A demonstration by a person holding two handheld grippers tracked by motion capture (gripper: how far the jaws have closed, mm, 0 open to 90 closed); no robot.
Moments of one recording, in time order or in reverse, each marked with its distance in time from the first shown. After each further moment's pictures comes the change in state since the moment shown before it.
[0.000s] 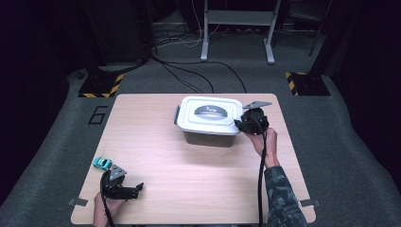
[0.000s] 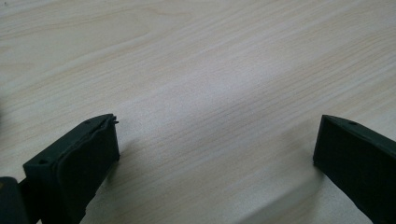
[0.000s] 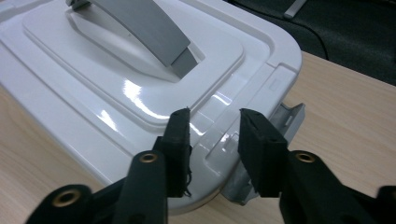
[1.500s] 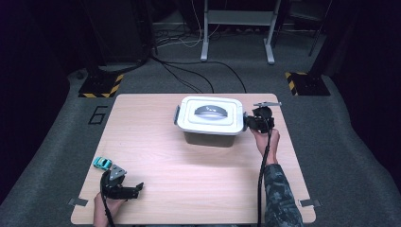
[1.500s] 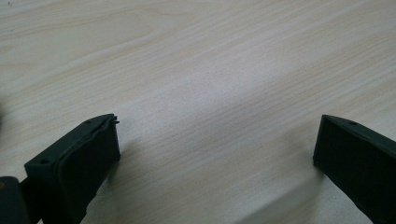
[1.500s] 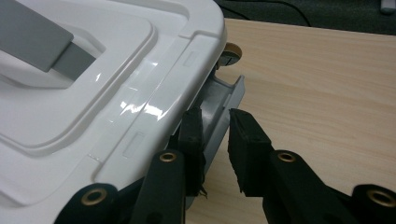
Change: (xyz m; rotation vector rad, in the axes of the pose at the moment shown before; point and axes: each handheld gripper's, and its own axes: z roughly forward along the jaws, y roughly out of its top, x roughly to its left) left arm 0.000 0.000 0.000 0.000 0.005 -0.003; right arm -0.040 -0.020 0.025 -0.010 -0.057 0.242
